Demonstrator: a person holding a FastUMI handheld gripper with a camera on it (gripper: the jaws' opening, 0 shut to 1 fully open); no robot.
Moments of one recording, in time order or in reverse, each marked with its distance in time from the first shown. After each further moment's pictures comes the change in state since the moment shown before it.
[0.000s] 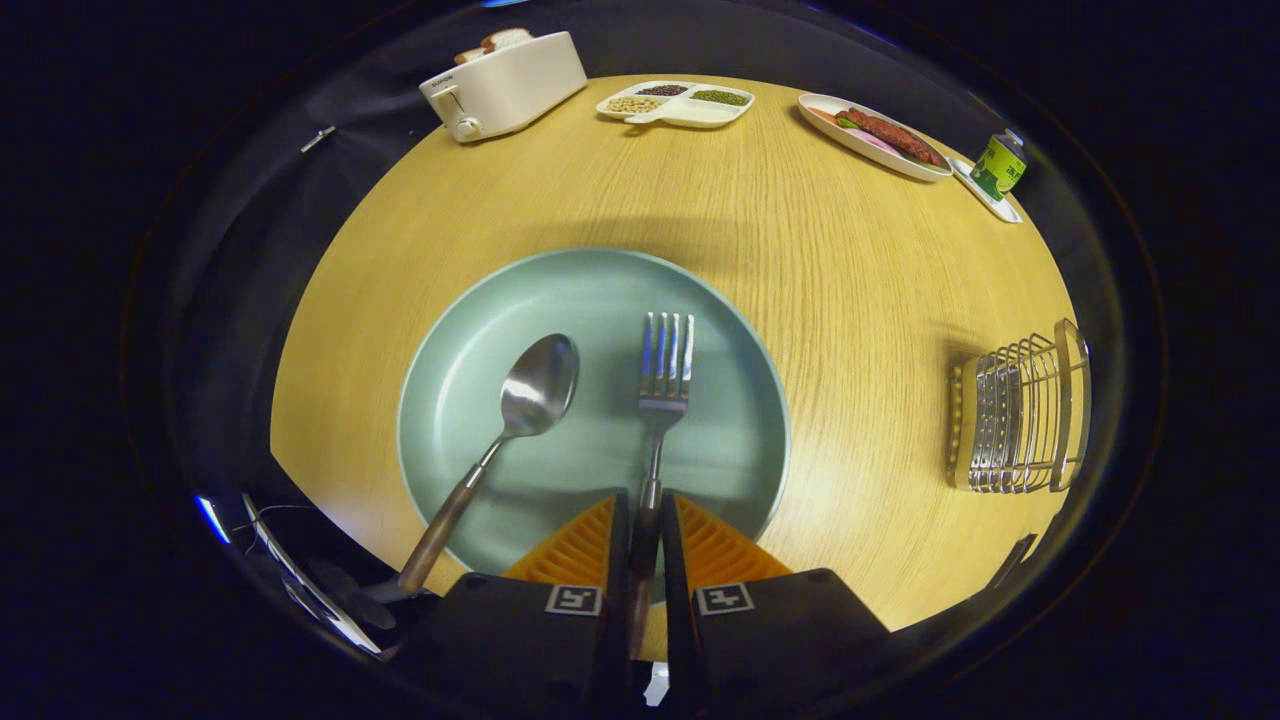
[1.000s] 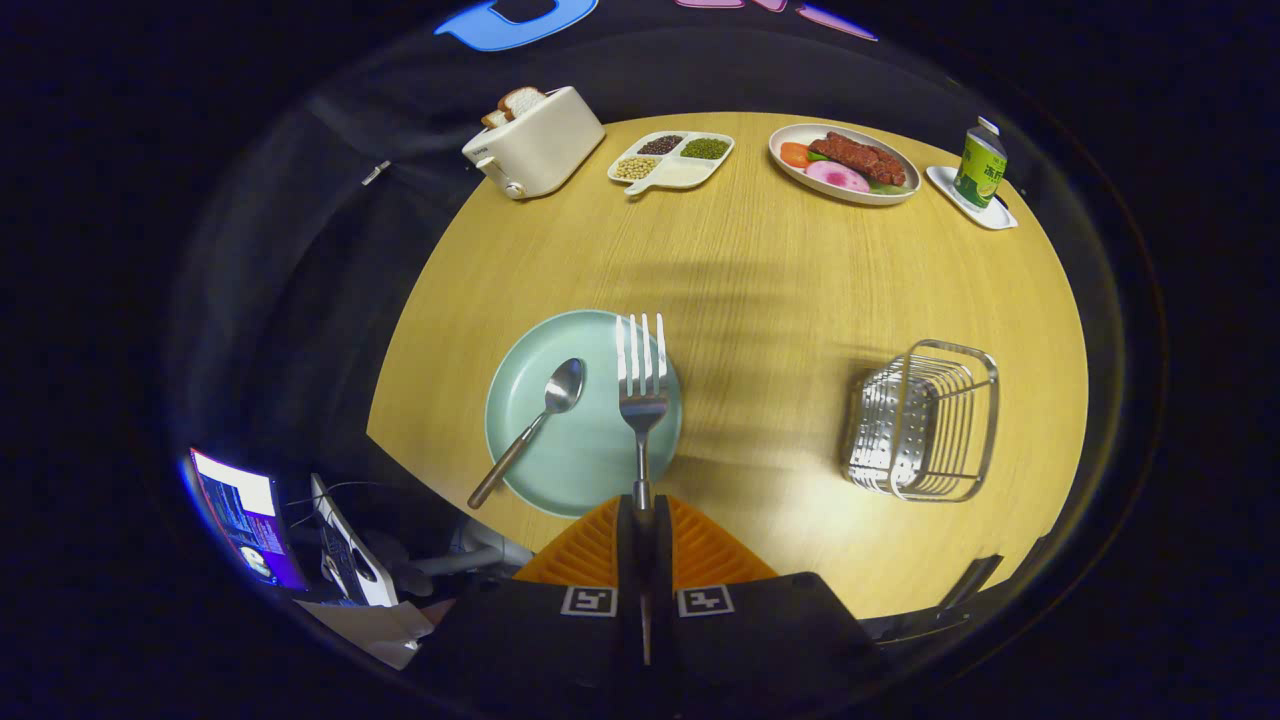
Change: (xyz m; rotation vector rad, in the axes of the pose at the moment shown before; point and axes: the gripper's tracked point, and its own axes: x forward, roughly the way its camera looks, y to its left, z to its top) arm -0.128 -0.069 0.007 -0.015 -0.010 0.195
